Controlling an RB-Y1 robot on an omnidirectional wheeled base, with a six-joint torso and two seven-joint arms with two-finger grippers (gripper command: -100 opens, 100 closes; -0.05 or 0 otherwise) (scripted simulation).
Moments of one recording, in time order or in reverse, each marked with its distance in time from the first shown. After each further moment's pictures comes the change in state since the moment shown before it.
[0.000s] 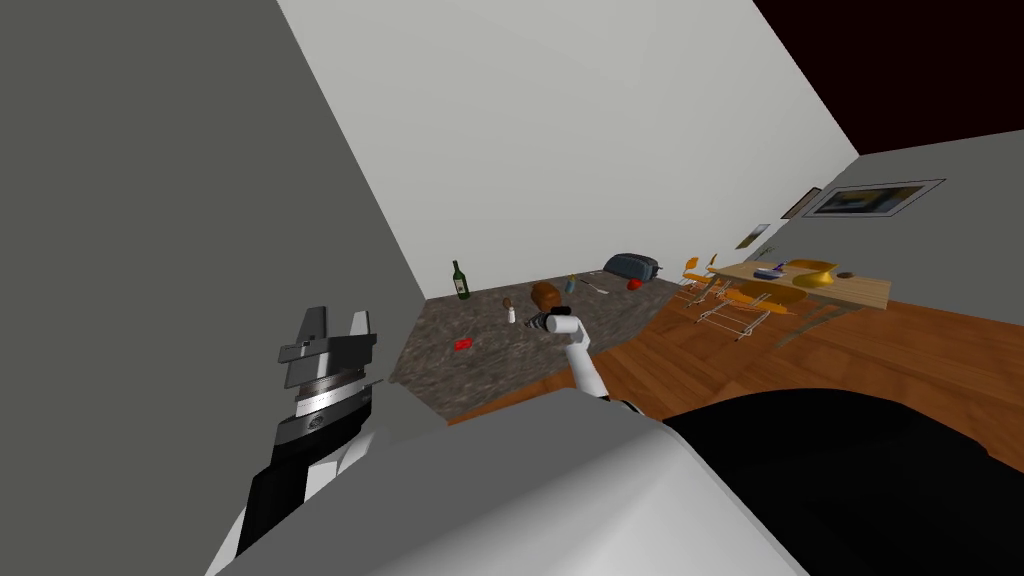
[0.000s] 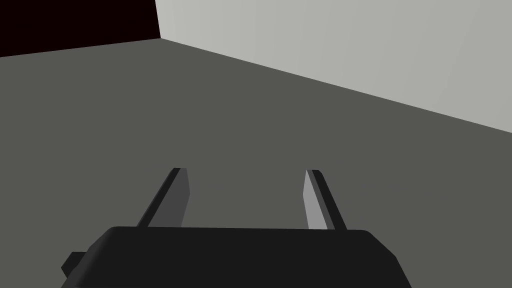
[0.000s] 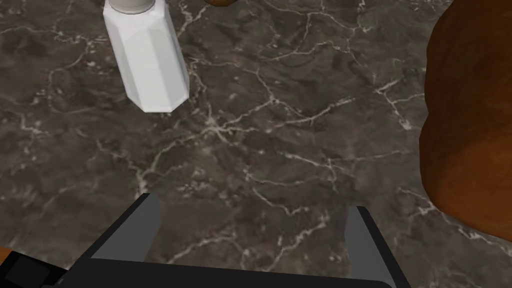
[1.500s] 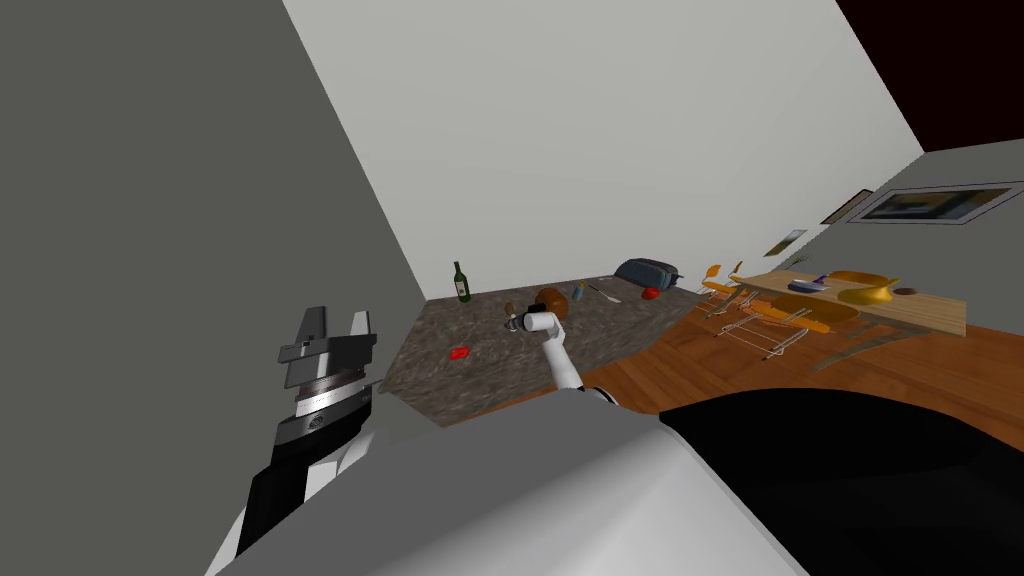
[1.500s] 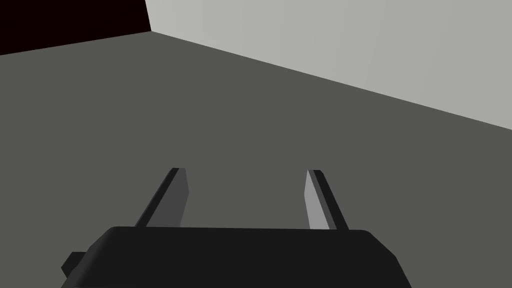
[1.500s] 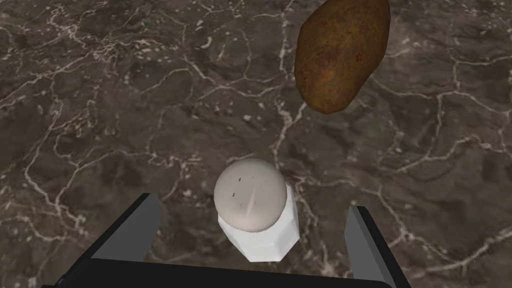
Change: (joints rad) left arm 0.000 0.000 0.000 0.000 0.000 0.000 0.000; right arm -0.116 0.130 0.128 0.082 0.096 0.063 -0.257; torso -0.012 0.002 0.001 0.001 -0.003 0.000
